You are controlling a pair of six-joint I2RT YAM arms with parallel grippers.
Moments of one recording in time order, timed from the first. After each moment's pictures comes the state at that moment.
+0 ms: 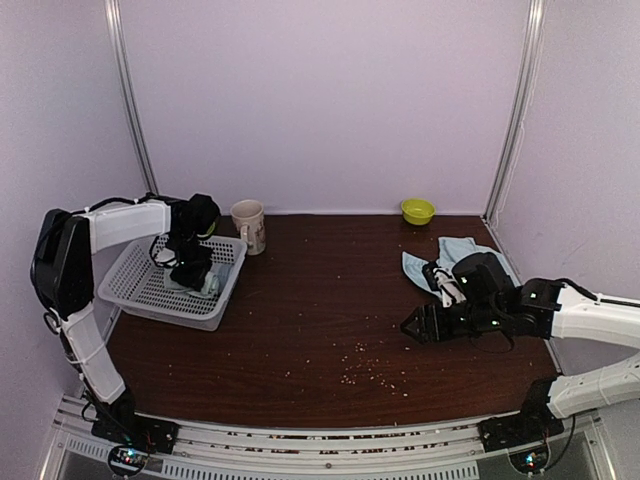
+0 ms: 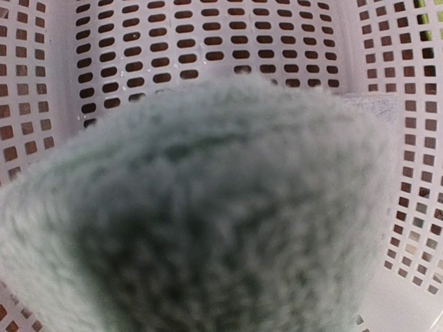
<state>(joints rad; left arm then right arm) -0.36 1.81 1.38 -0.94 -0.21 -1.69 0.82 1.04 0.67 -0.41 -0.02 0.57</state>
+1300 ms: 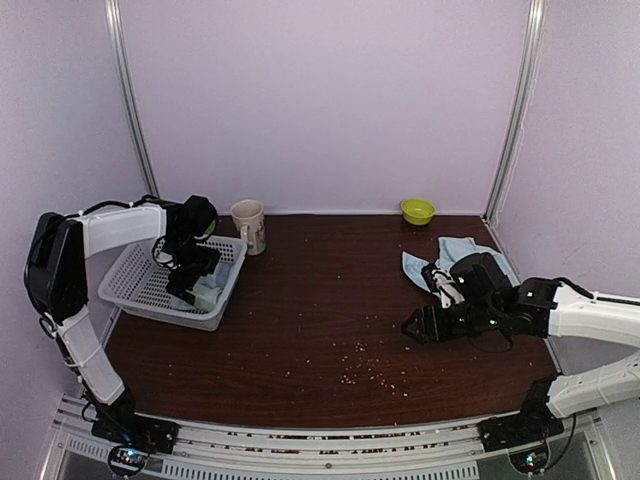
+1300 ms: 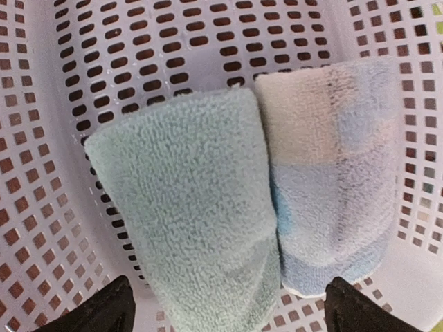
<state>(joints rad) -0.36 1.77 1.32 -0.90 -0.16 -1.57 0.81 1.06 0.67 -0.42 -0.03 0.55</state>
